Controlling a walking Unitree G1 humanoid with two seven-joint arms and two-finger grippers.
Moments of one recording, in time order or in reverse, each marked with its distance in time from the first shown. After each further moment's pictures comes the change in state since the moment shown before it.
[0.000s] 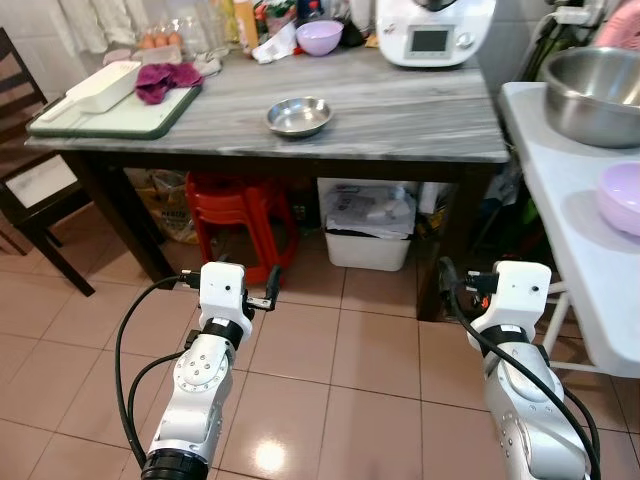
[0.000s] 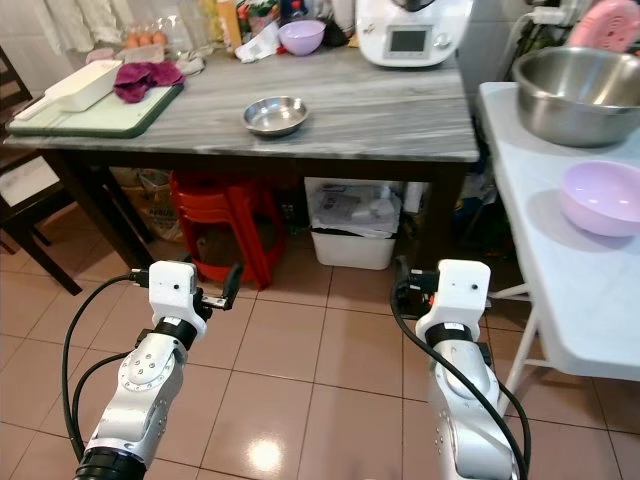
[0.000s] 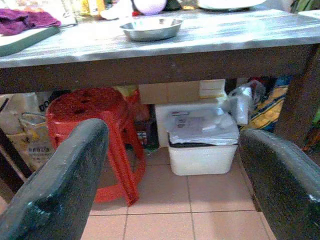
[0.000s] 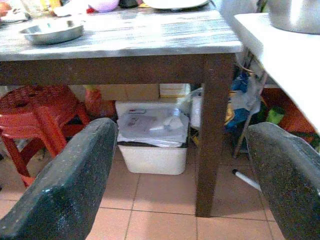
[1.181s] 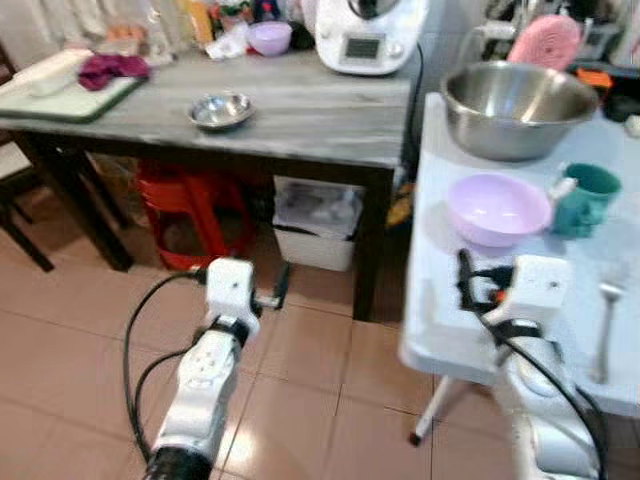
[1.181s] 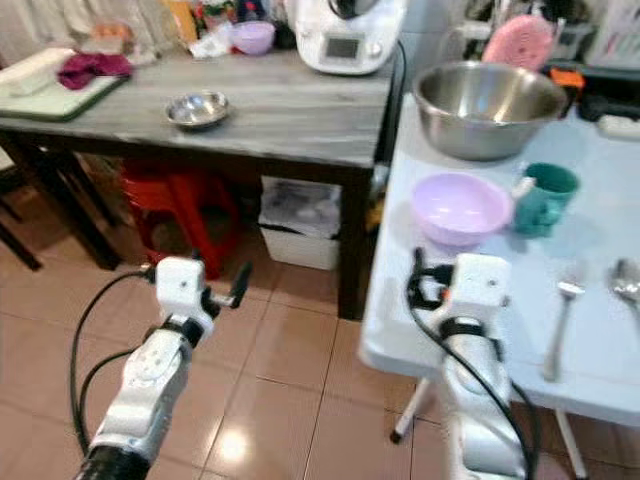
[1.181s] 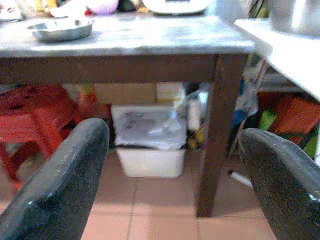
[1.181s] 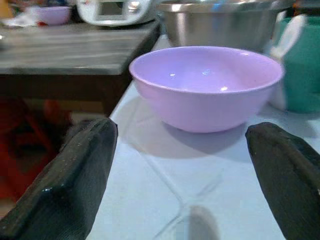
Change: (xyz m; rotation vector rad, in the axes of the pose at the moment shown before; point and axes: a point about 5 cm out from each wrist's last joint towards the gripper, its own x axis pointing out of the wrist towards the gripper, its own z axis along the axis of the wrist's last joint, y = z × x) left arm 0.002 0.000 -0.001 -0.001 0.008 -0.021; right arm 0.006 -0.001 0.007 0.008 -0.044 -0.032
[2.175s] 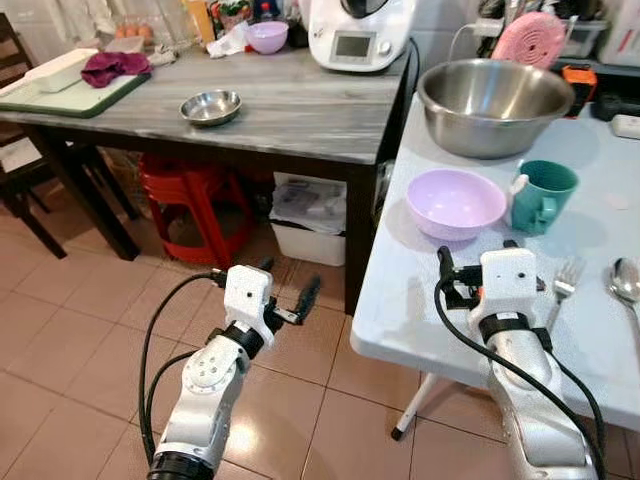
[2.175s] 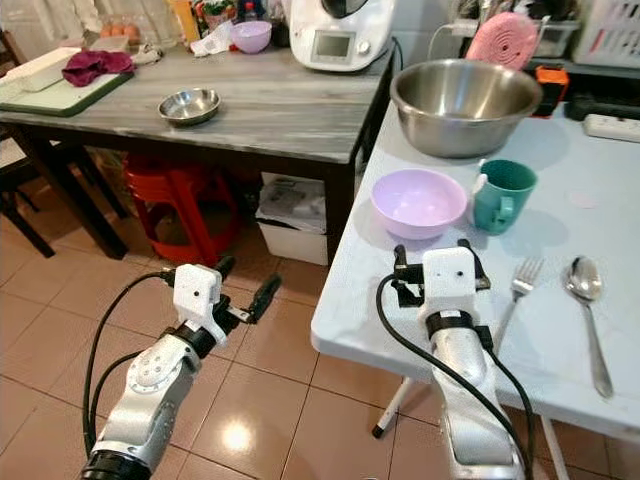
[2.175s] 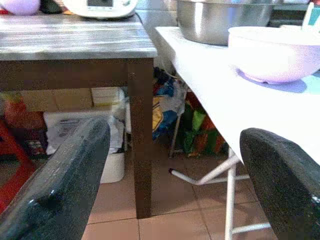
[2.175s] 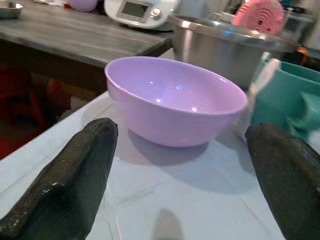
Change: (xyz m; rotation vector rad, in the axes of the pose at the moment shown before) left arm -0.006 -0.024 0.005 -0.060 -0.031 -0.308; right arm 0.006 0.004 0.005 -0.245 -0.042 0.074
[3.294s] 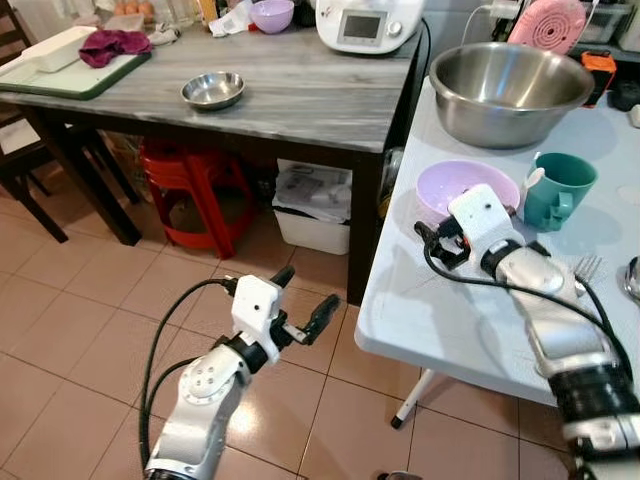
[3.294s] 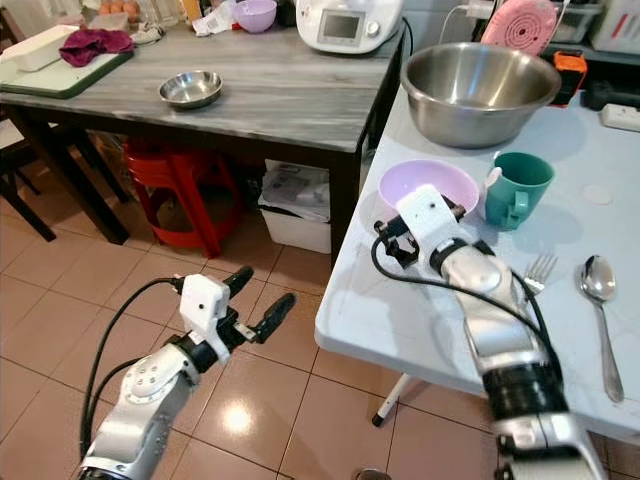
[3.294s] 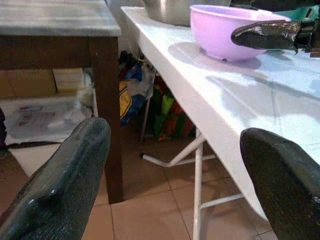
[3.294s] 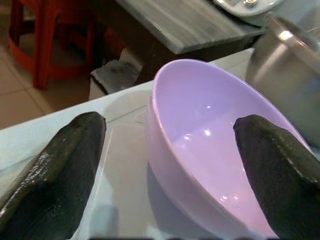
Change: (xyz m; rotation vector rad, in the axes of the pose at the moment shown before) left arm -0.012 -0.014 0.001 -0.023 0.029 -0.146; right arm 0.071 -0.017 0.028 -0.311 0.081 0.400
